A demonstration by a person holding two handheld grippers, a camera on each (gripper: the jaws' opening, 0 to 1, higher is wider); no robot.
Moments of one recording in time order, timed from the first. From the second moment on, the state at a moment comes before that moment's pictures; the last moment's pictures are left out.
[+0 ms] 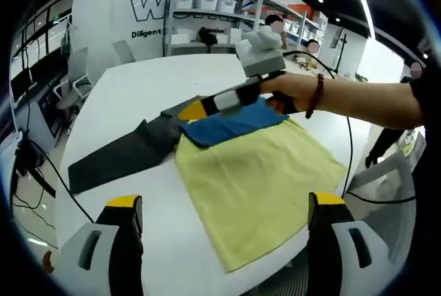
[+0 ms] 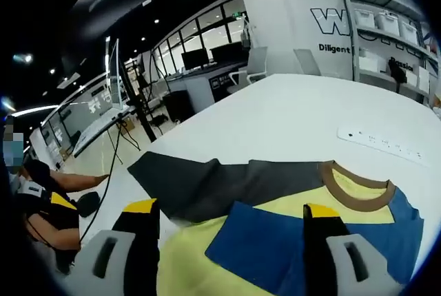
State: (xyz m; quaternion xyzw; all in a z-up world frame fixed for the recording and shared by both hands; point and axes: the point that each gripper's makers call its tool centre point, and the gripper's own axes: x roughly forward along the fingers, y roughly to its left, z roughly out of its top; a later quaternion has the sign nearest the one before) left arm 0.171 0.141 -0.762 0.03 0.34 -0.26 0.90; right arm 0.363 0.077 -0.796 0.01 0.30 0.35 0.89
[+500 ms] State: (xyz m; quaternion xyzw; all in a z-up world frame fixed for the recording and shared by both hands) left arm 0.181 0.148 -0.761 0.02 0.34 -0.25 0.91; right arm 0.323 0.037 -0.759 -0.01 0.26 0.36 0.89
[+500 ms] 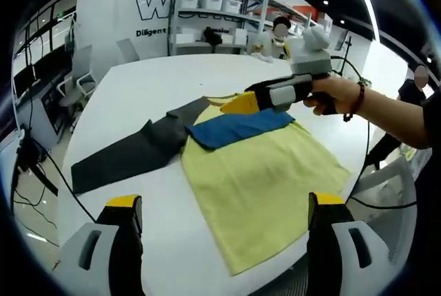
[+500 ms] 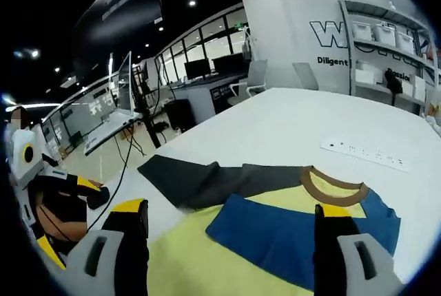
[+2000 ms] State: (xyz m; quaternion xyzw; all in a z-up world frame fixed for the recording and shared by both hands) left arm 0.170 0.128 -0.733 0.00 0.30 -0.27 0.92; right arm 0.164 -0.099 -0.728 -0.04 0.30 0.33 0.89
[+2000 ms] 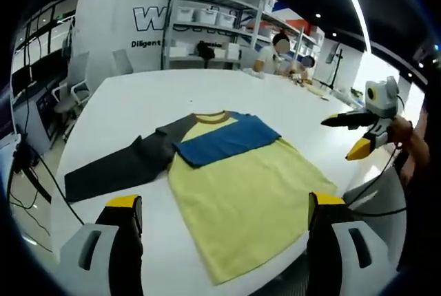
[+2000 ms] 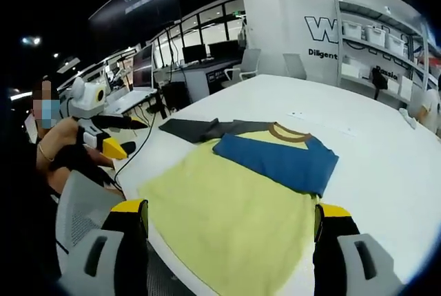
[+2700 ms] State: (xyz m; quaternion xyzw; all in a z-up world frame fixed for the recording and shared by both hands) left arm 0.223 0.193 -0.754 -0.05 0.31 -0.18 0.93; right arm 0.157 -0.107 -0.720 -0.04 0.30 0.32 0.90
